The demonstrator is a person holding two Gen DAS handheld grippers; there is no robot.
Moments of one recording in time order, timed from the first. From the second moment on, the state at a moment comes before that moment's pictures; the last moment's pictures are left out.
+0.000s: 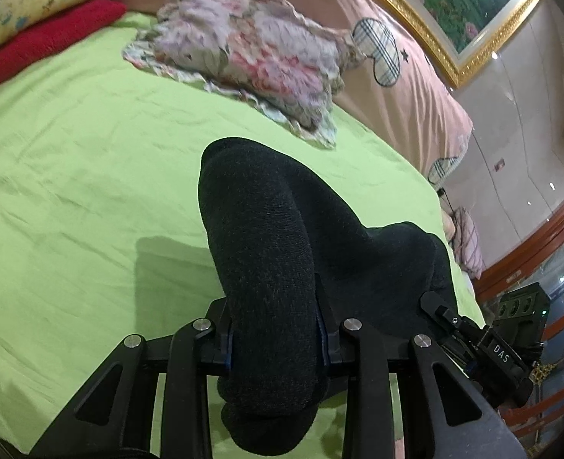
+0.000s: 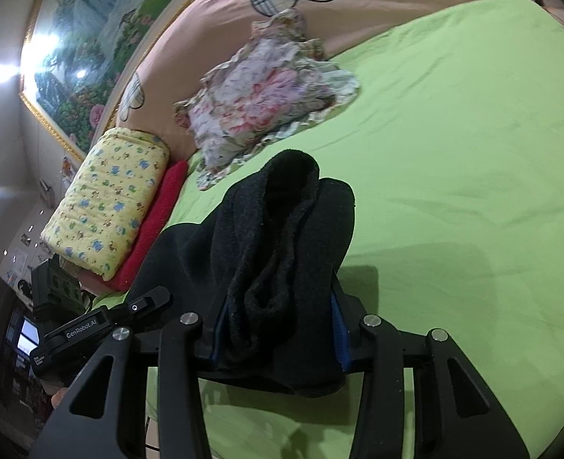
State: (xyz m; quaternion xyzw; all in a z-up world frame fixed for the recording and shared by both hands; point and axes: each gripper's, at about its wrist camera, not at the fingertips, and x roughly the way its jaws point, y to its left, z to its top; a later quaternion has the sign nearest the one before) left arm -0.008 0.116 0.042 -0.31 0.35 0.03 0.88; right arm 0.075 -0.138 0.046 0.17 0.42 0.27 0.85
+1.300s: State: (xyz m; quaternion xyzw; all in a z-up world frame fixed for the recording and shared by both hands) left arm 0.068 0.195 0.051 -0.29 0.35 0.10 0.89; right arm 0.177 -0.058 0.032 0.15 0.41 0.30 0.85
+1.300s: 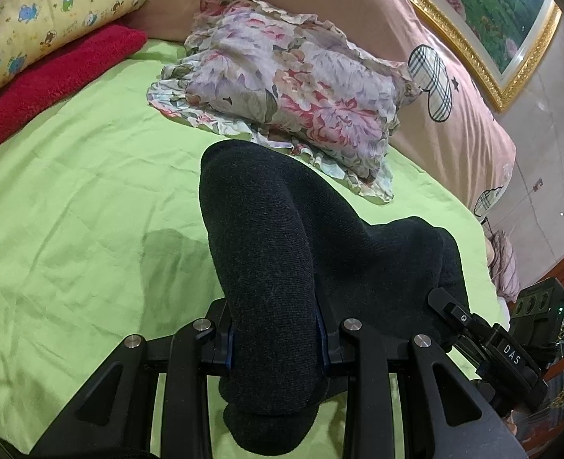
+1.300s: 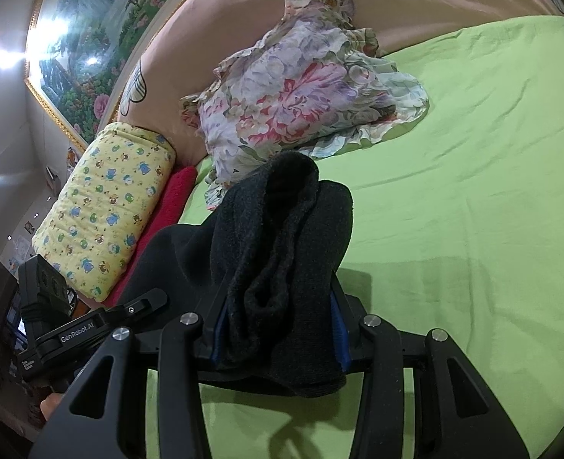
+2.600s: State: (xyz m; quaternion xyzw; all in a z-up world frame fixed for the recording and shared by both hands) left arm 0.051 0.214 0.007 -0.30 0.37 0.14 0.87; right arm 0.191 -0.082 0.003 0.10 0.42 0.24 0.87
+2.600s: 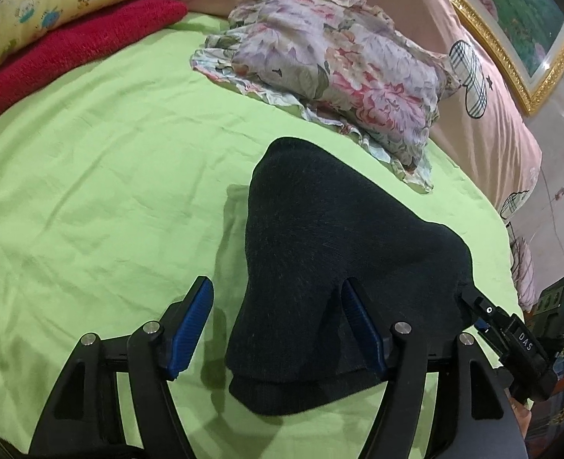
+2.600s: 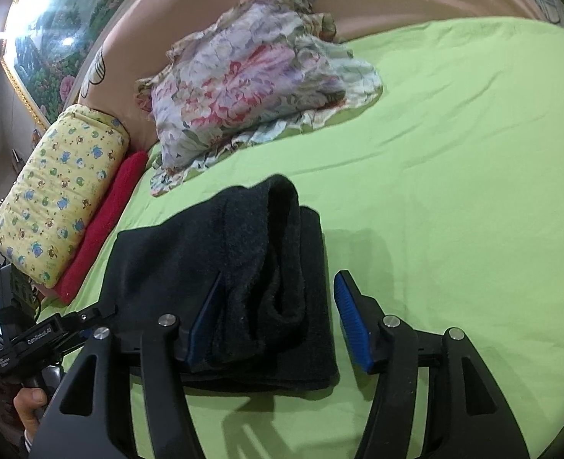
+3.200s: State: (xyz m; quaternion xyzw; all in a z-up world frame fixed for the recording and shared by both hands) left arm 0.017 0.183 0.028 -0.26 0.35 0.13 0.89; right arm 0.146 -0.073 0.030 0.05 0.39 0.28 0.88
